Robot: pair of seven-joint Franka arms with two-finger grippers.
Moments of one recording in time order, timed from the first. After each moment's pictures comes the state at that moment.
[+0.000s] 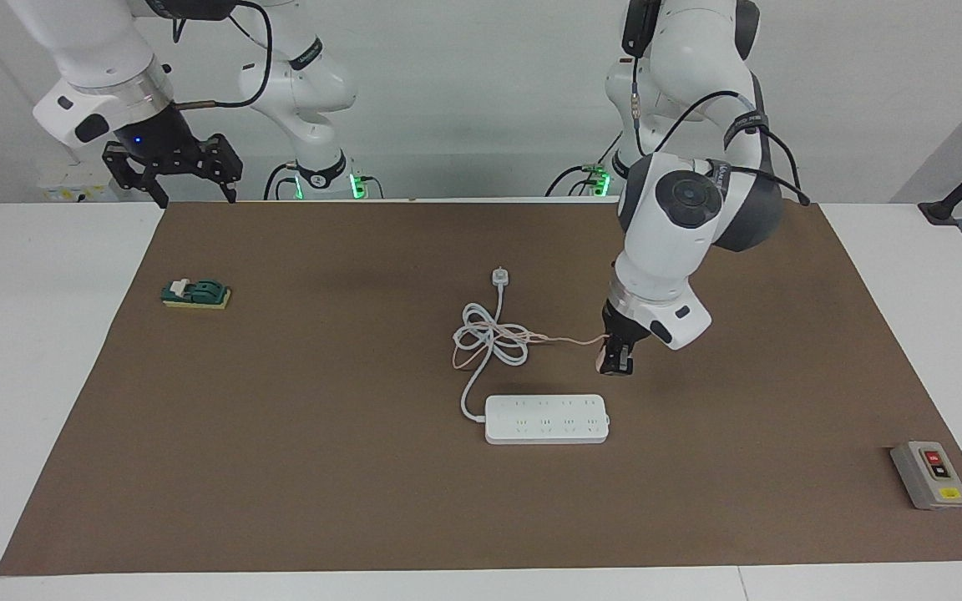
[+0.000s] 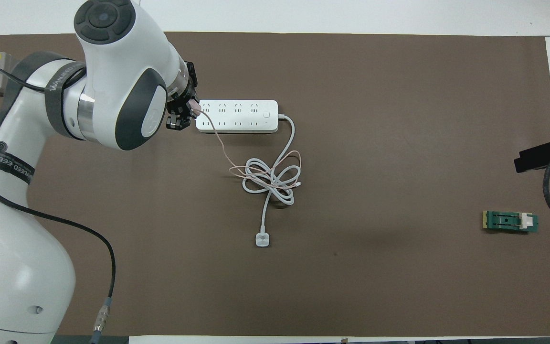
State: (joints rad) left arm -0.50 0.47 0.10 -1.34 -0.08 1.86 -1.75; right arm 0.01 -0.05 -0.03 -1.56 -0.01 1.44 -0.11
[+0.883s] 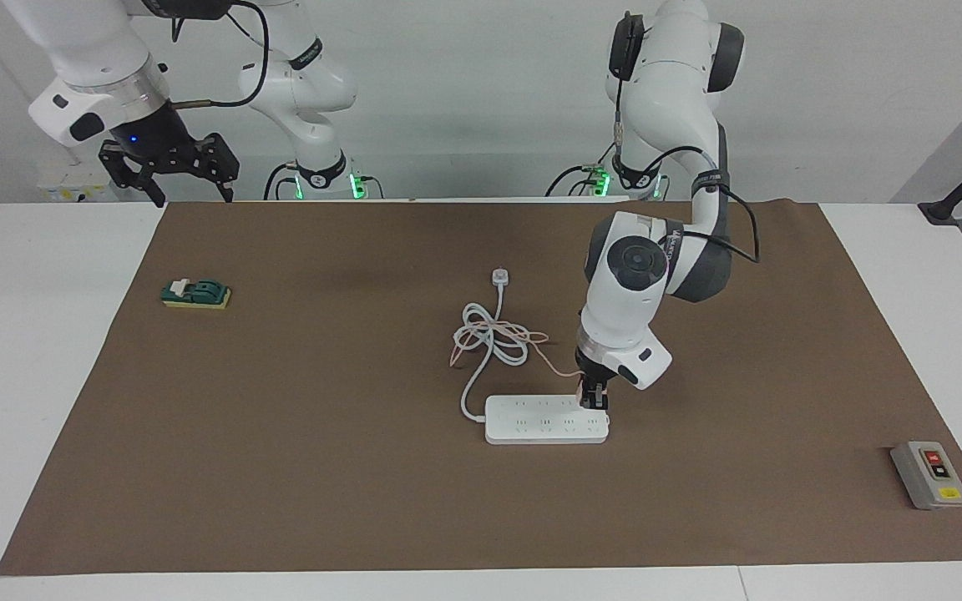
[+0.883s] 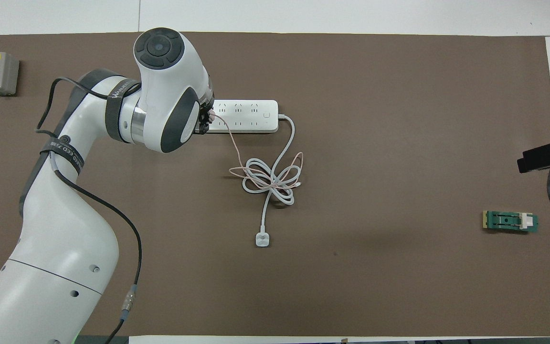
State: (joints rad) left arm -0.52 0.60 0.11 -1.39 -0.05 2.02 -1.82; right arm 0.01 -0.05 -0.04 -1.56 -0.01 1.44 -0.11
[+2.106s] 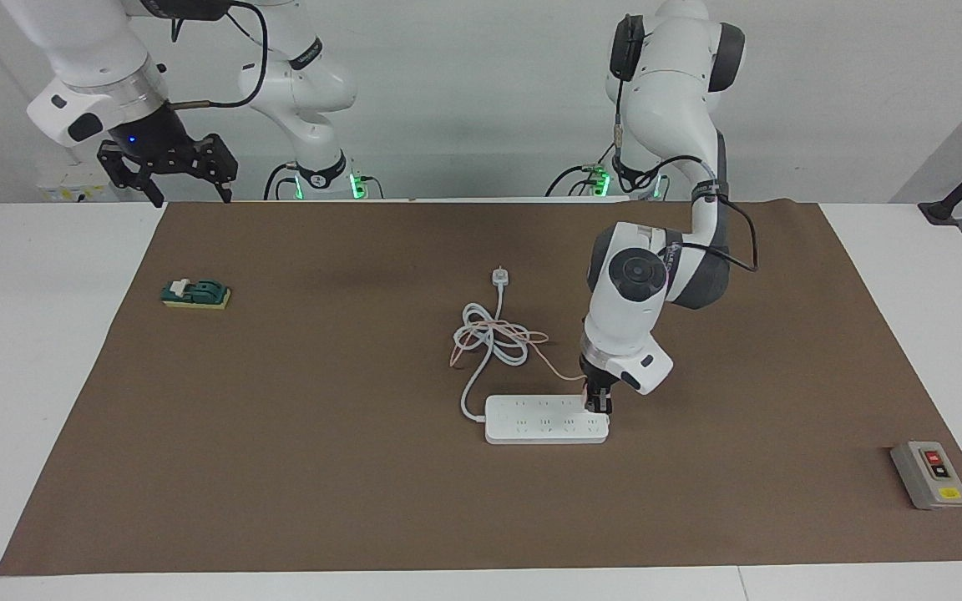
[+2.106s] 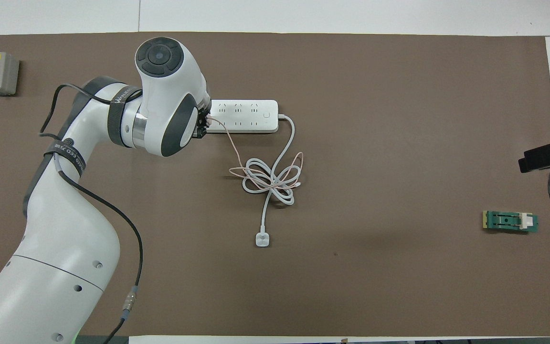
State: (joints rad) left arm -0.52 0.60 0.11 -1.44 -0.05 2.05 -1.82; right arm 0.01 -0.05 -0.04 -1.56 -0.01 1.44 -0.11
